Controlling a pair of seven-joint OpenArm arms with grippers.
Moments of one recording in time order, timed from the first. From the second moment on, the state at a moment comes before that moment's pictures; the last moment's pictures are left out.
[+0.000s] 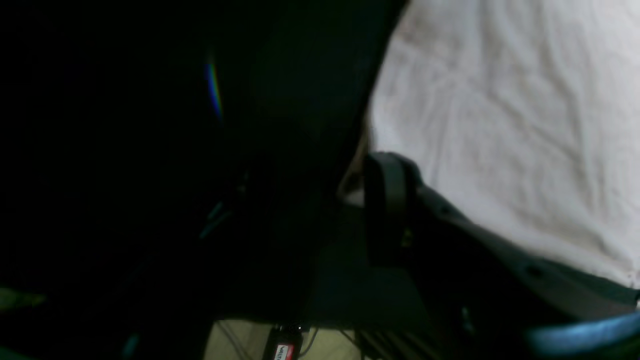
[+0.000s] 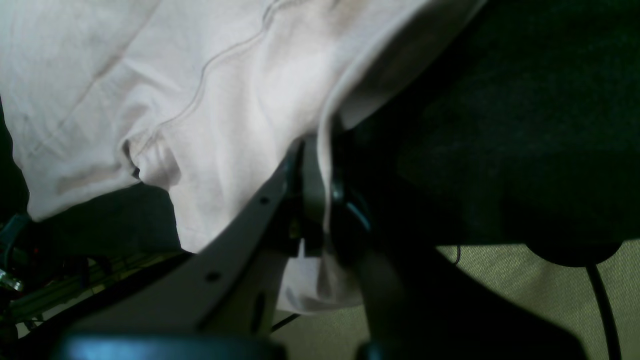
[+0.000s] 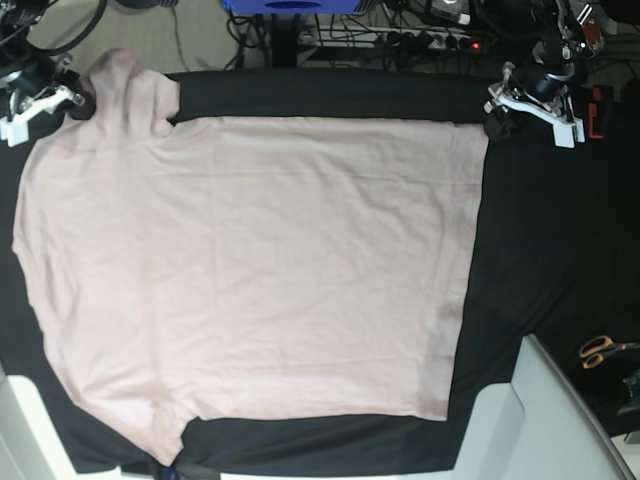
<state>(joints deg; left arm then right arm) 22.4 -7.0 -38.0 75.0 -31.3 -33.4 31.6 -15.1 6.5 48.8 66.5 35.6 40.7 -57.3</state>
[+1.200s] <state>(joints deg) 19.1 -7.6 -32.5 68.6 -33.3 -34.4 29.3 -15.1 6.5 48.7 66.5 35.6 40.7 -57.3</state>
